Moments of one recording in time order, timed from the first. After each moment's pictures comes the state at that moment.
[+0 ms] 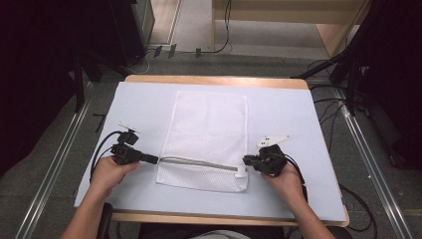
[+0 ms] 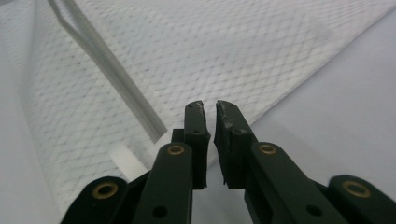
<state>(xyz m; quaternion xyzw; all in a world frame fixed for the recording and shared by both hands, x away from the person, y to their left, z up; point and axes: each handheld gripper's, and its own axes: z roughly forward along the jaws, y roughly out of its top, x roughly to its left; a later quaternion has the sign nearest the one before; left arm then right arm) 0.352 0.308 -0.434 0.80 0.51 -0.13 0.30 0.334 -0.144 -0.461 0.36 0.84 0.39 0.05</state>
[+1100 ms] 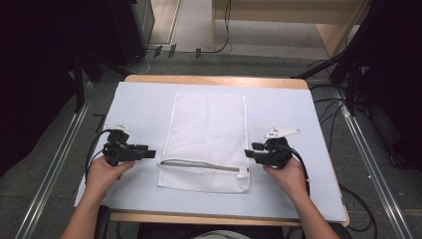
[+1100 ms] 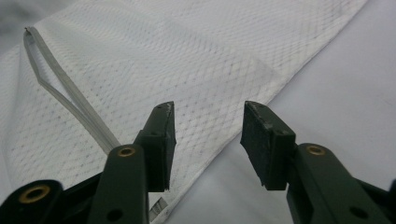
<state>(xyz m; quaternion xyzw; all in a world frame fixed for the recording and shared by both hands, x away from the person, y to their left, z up) 0.340 0.325 -0.419 0.79 0.48 -0.01 0.38 0.348 -0.158 -0.451 0.39 0.81 0.43 0.07</state>
